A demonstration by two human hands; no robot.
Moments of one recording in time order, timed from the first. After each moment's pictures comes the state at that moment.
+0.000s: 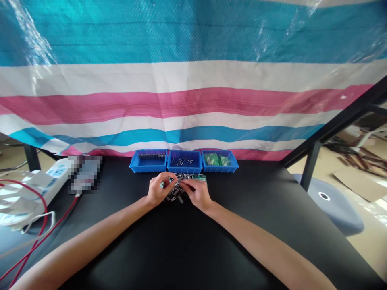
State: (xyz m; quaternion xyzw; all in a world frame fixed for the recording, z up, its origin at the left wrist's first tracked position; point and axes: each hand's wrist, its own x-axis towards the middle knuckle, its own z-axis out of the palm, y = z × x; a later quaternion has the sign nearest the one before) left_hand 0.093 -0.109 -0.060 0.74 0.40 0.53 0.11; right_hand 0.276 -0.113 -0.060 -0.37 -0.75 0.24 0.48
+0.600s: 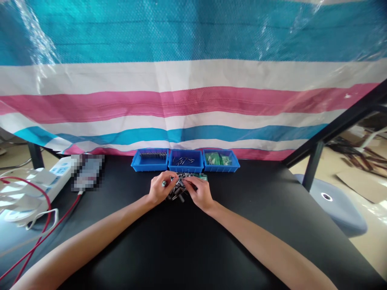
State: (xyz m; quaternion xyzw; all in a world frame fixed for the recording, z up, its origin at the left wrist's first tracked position) left_hand 0.093 -0.108 -0.061 0.74 0.39 0.54 0.11; right_hand 0.277 -0.116 -0.053 -0.38 -0.75 0.22 0.50
